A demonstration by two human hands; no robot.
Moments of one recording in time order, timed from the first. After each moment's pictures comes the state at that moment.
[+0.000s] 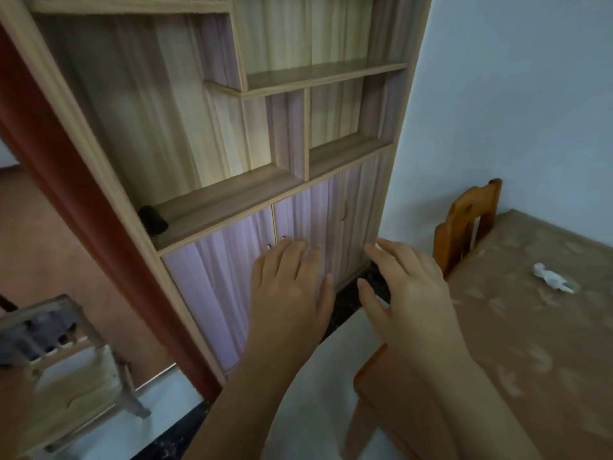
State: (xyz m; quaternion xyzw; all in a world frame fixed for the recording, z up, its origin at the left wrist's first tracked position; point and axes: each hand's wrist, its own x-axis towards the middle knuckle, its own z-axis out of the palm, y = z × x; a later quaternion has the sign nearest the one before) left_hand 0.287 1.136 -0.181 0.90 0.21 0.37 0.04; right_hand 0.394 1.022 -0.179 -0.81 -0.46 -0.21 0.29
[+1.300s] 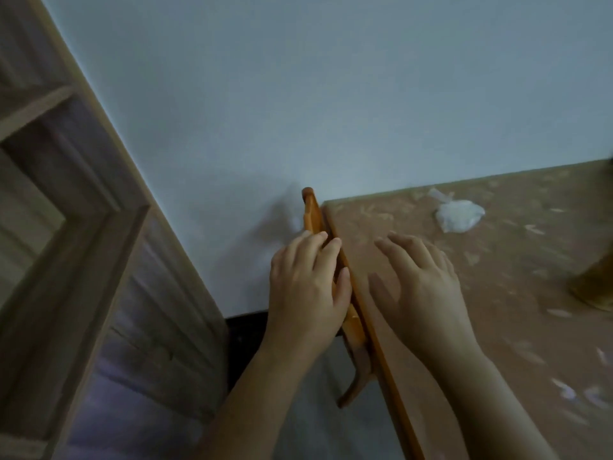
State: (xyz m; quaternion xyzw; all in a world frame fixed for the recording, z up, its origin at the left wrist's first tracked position) left_hand 0.775 1.247 -0.199 0.89 -0.28 0.26 0.24; right_hand 0.726 1.108 -0.194 -0.94 0.04 -0.30 0.16
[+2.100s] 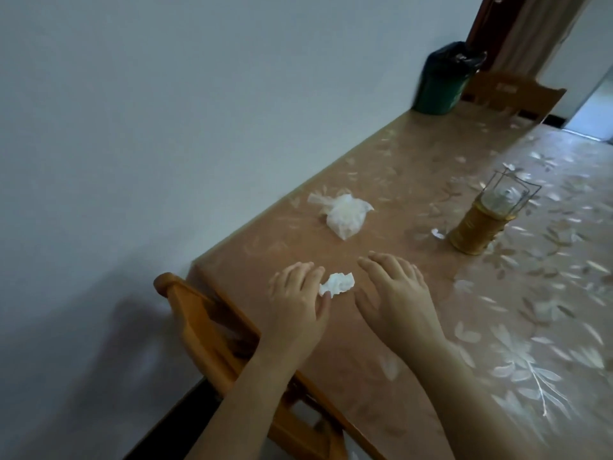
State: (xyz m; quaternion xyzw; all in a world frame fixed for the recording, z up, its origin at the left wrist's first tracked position) left_hand 0.986 1.086 -0.284 0.80 -0.53 0.04 0.28; right_hand 0.859 0.991 -0.257 -0.91 0.34 -0.25 0.07
